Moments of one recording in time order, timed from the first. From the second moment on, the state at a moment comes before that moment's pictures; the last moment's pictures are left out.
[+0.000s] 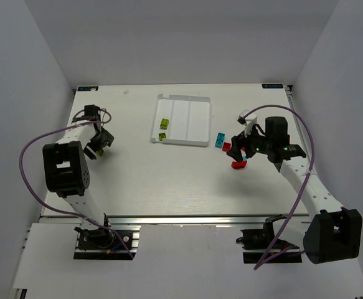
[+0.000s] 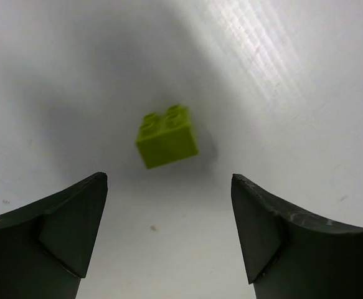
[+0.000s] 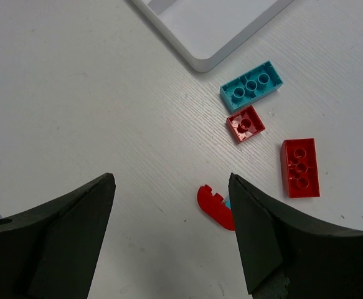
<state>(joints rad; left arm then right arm) 0.11 1.78 1.21 -0.69 -0.29 -0.72 0.19 1.15 0.85 -0.38 -0.56 -0.32</state>
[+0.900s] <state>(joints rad) 0.13 1.84 1.26 -0.55 0.00 -0.60 0.14 1.15 0.85 -0.38 -0.60 -0.32</state>
